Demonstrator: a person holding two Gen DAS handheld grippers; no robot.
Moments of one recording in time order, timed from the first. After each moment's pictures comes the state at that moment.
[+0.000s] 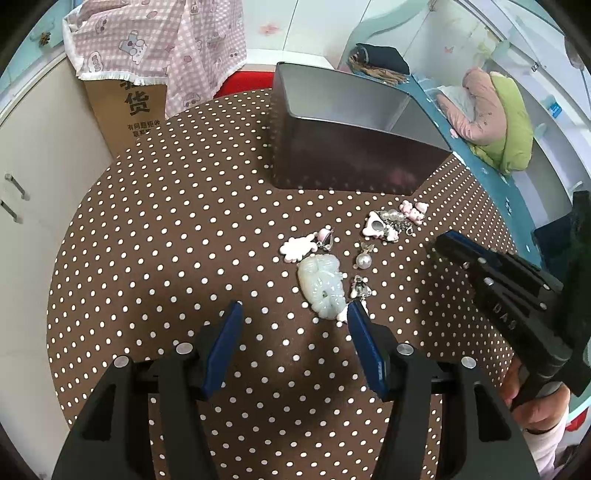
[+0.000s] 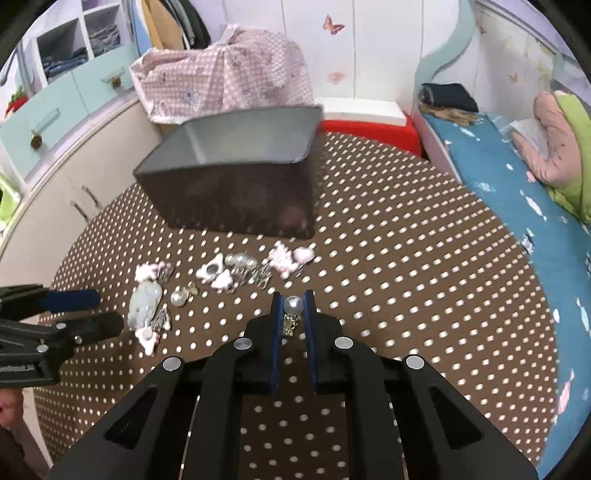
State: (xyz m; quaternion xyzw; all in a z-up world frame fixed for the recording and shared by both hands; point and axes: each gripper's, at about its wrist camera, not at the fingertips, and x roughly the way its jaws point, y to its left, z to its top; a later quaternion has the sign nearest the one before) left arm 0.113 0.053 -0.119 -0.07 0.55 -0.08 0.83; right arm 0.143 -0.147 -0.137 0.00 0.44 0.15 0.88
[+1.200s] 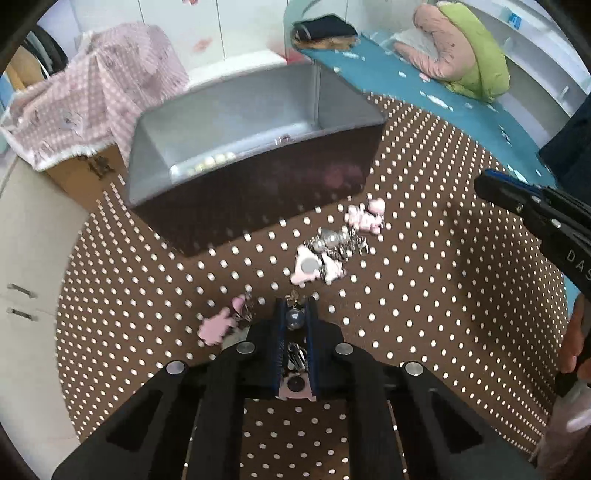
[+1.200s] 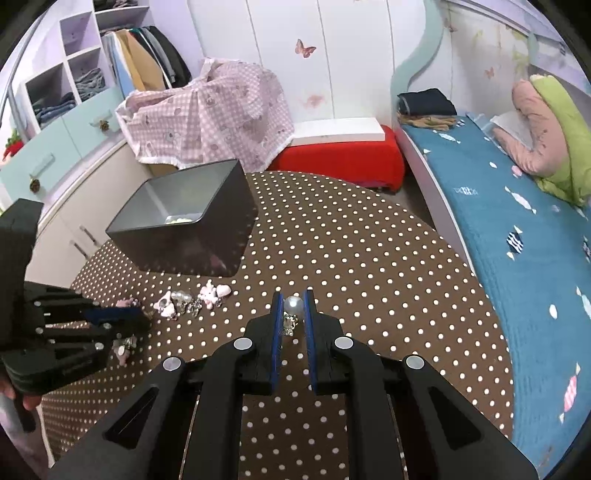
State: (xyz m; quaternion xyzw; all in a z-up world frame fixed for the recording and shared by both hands) left arm 0.157 -0.027 -0.120 0.09 0.54 -0.13 0.83; right arm 0.153 -0.225 -0.119 0.05 0.41 0.14 0.90
